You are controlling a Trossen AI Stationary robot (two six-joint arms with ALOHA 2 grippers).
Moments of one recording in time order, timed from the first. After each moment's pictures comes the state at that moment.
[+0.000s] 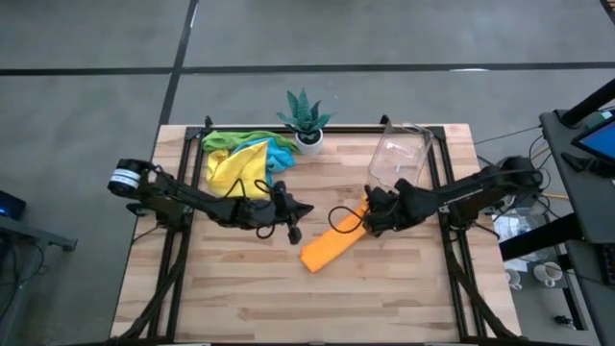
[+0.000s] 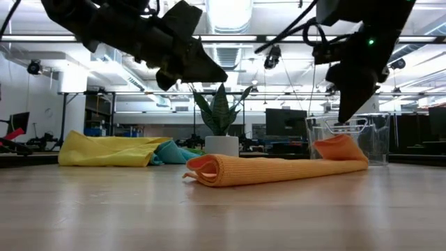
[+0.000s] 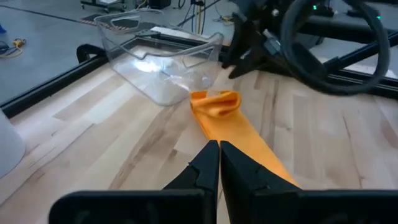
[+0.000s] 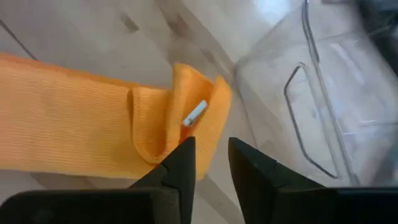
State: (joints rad) left arm -0.15 1.55 0.73 0.52 -0.45 -0.25; right arm 0.21 1.44 0.91 -0.96 0.54 0.86
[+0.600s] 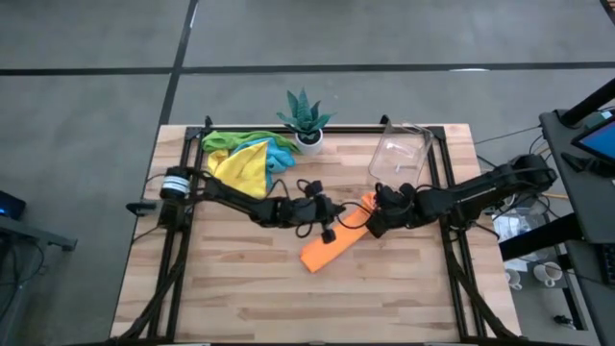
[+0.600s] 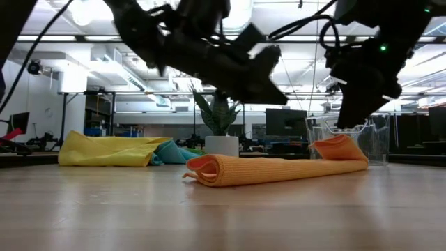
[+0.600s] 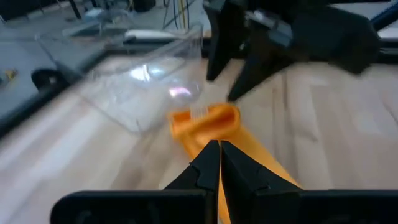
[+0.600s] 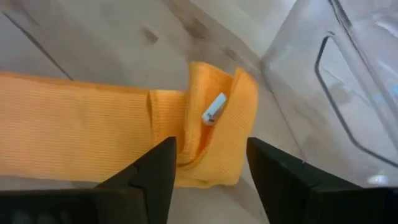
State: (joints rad) left arm -0.08 1.96 1.10 0.56 -0.35 -0.03; right arm 0.24 1.29 0.72 -0.71 0.52 0.94
